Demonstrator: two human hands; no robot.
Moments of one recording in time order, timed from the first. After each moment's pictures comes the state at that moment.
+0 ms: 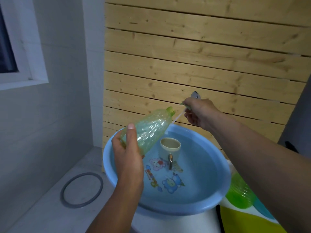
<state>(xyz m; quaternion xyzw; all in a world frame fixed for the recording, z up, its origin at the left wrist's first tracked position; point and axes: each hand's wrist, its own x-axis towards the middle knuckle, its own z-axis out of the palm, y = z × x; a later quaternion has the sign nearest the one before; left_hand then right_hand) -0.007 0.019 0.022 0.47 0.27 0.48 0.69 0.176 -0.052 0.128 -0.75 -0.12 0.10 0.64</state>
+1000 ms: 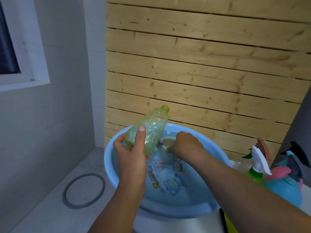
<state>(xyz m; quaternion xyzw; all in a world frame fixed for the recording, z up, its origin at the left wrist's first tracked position) -0.003 0.021 0.018 0.45 0.27 0.45 0.72 0.145 -0.042 0.035 -0.96 -0.25 0.00 0.12</state>
